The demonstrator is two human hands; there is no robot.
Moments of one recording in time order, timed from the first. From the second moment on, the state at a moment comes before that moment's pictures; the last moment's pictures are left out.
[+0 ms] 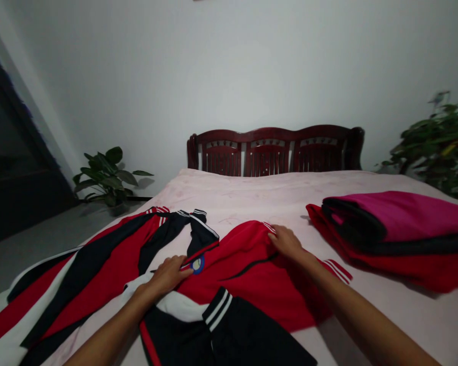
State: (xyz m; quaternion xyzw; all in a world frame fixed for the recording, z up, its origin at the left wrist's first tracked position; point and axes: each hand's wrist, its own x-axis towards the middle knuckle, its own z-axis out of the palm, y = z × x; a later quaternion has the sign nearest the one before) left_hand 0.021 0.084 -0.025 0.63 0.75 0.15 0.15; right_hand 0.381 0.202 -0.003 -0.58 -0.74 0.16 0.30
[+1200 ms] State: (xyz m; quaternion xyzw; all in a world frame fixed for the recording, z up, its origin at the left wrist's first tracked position) left_hand -0.041 0.157 -0.043 0.56 0.82 0.05 -0.07; right_hand 0.419 0.253 -0.006 -0.66 -0.72 0.03 0.19
